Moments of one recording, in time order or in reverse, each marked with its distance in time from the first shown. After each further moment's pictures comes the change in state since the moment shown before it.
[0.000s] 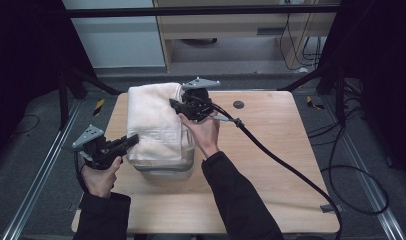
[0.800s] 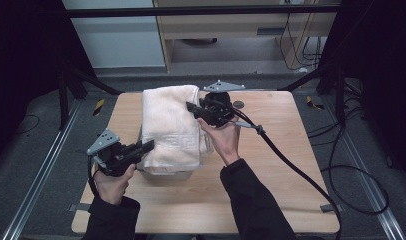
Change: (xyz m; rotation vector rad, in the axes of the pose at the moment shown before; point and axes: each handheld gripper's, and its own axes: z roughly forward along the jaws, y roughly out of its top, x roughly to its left) left arm -0.046 0.001 0.002 0.005 -0.081 0.068; right arm -0.016 -0.007 -0.054 -0.013 -0.006 0.001
